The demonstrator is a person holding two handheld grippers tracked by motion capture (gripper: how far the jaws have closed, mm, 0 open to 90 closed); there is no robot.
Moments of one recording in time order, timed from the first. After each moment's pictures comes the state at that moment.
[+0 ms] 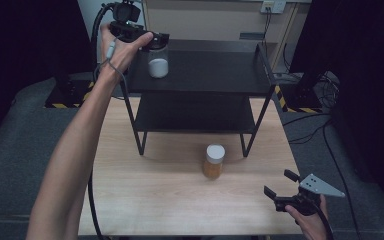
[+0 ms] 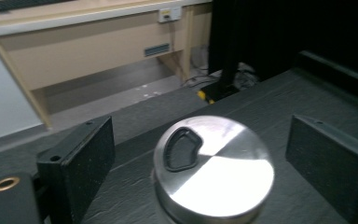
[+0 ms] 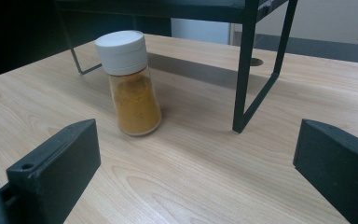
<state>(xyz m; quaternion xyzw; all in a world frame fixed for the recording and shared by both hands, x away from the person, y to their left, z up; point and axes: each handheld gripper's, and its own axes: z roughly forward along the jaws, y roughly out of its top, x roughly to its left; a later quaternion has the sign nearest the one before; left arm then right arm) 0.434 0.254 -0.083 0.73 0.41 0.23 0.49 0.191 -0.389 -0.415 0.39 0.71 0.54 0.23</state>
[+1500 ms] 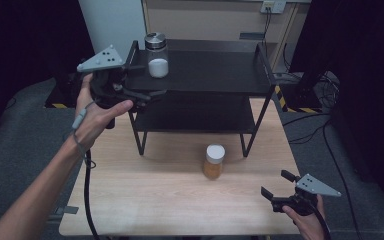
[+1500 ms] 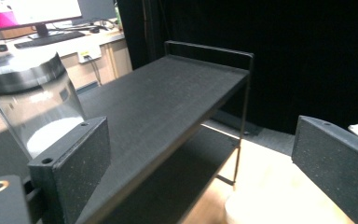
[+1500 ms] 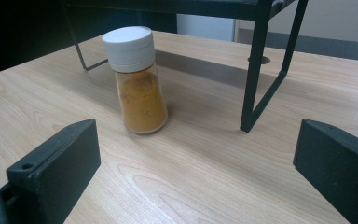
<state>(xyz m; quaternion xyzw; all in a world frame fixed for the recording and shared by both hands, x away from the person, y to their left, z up) 0.311 0.303 -0.160 0.75 0.24 0.20 0.58 0.193 -0.383 -0.414 0.38 0.72 0.53 0.23</state>
